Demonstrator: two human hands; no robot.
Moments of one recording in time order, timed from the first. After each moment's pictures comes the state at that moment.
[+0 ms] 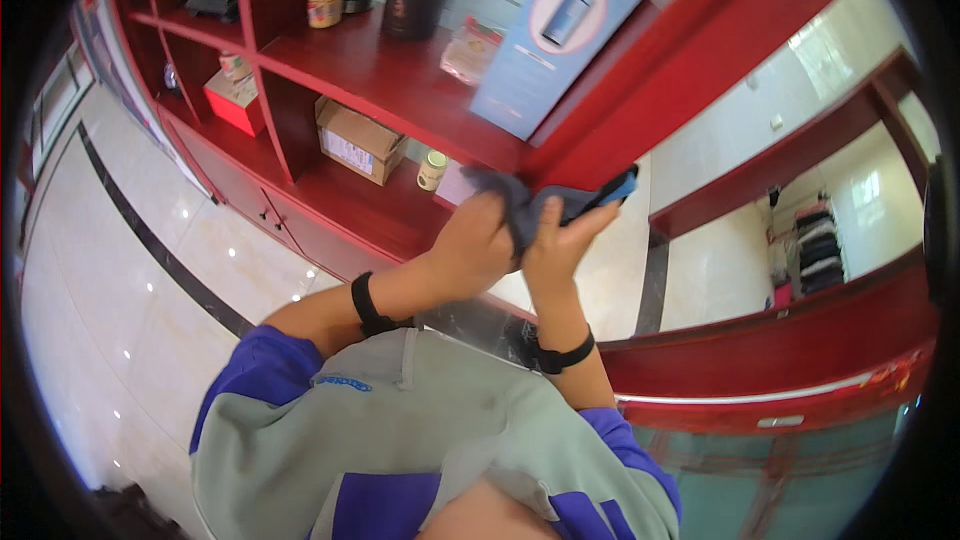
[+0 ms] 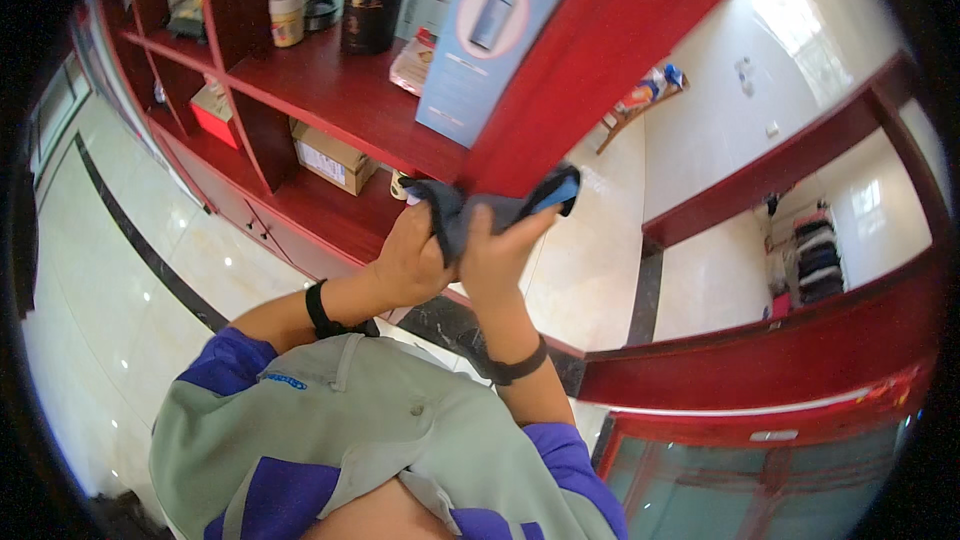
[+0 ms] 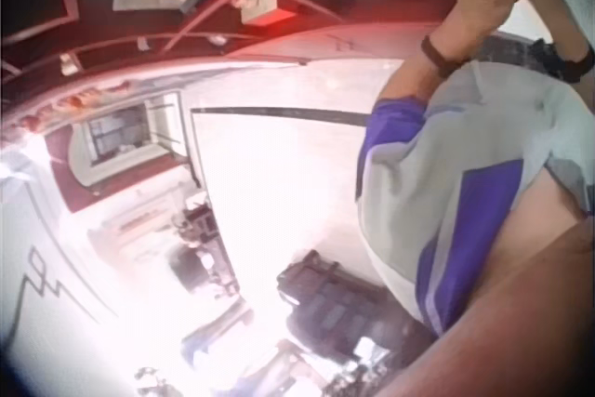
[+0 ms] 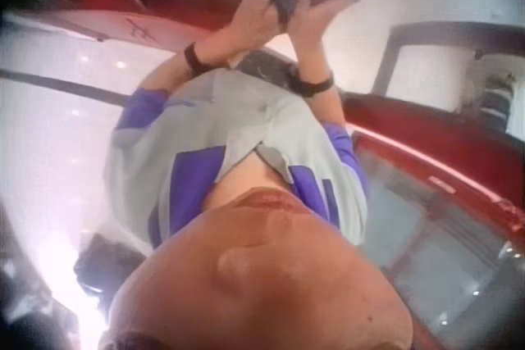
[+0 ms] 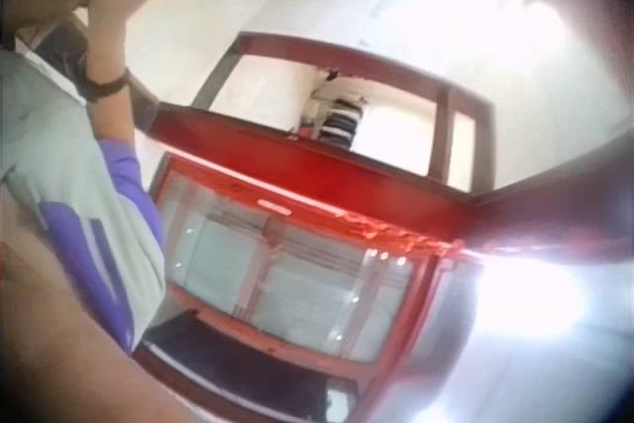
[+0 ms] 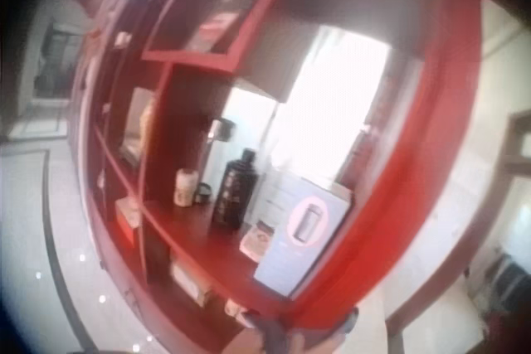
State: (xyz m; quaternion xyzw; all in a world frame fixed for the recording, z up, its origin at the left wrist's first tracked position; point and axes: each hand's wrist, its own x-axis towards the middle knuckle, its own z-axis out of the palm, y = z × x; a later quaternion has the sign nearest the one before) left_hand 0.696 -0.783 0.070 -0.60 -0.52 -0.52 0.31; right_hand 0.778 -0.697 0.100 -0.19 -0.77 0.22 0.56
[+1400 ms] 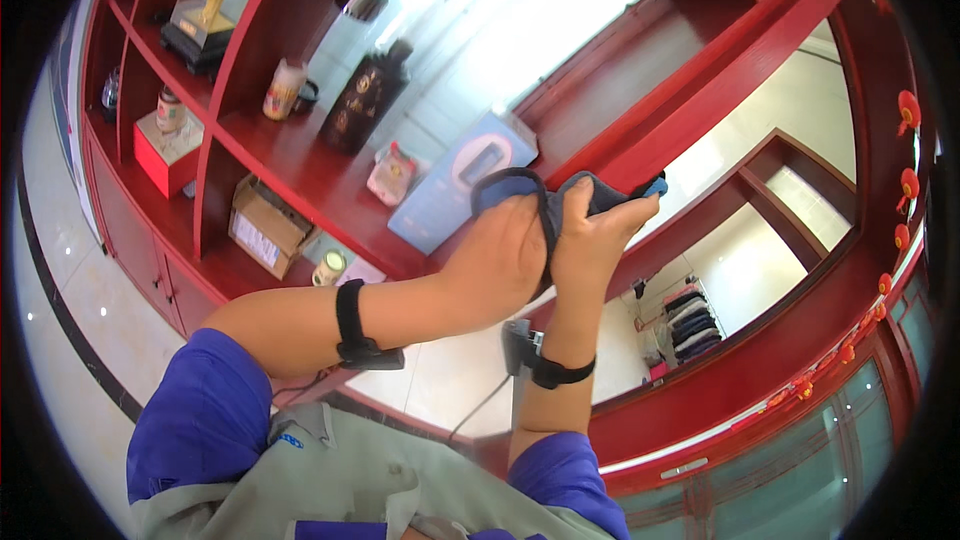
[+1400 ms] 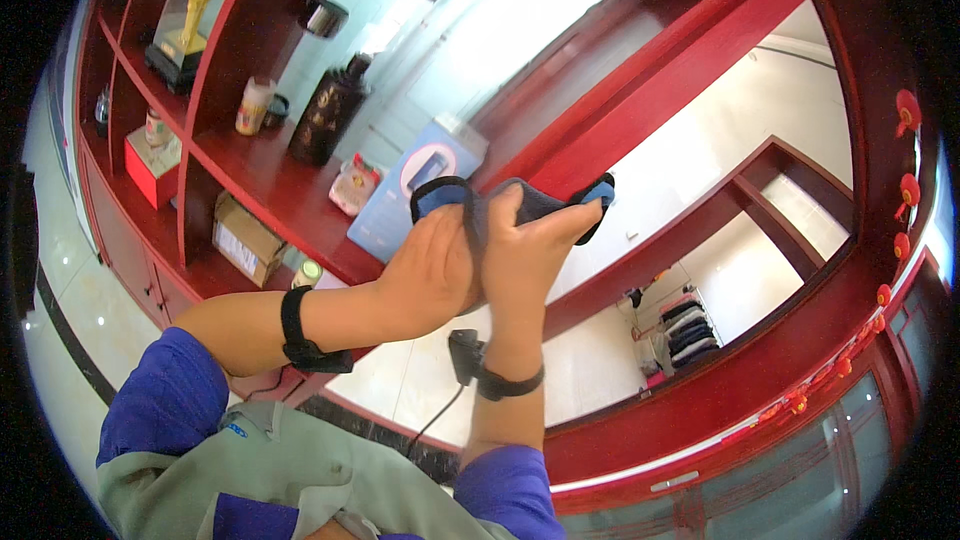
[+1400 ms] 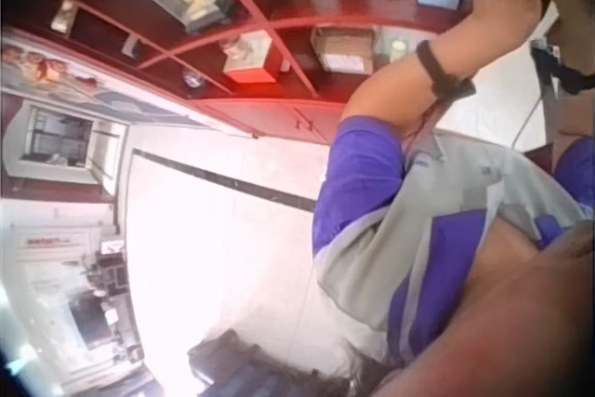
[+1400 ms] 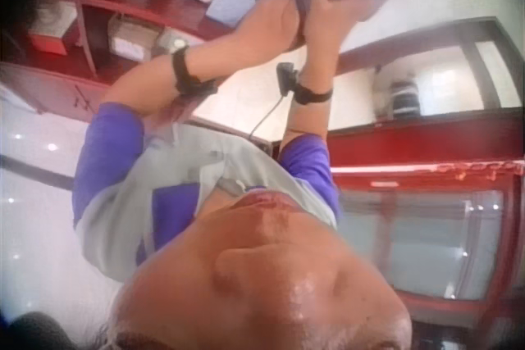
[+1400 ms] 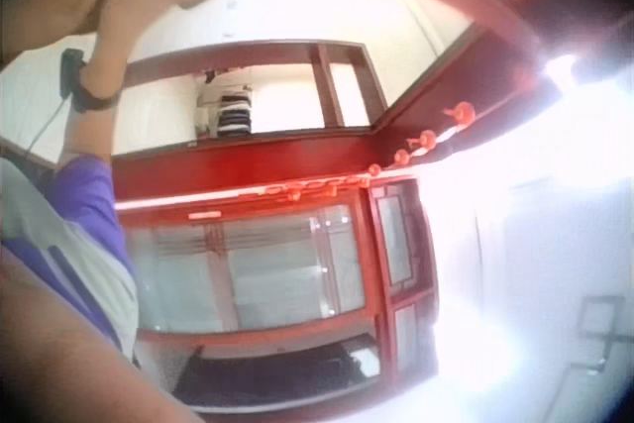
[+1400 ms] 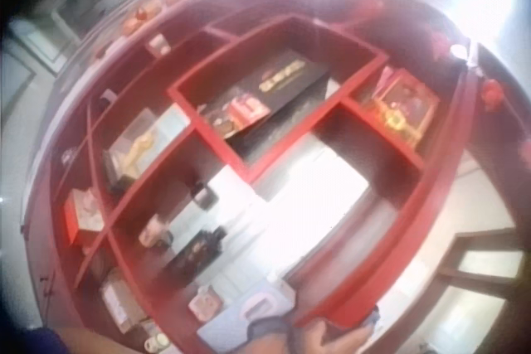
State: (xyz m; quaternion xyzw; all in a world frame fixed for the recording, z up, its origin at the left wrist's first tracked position) left_hand 0.700 -0.749 0.223 -0.47 -0.42 -0.59 0.49; right_hand 0.762 -0.704 0.311 -0.16 -0.77 0.06 0.61
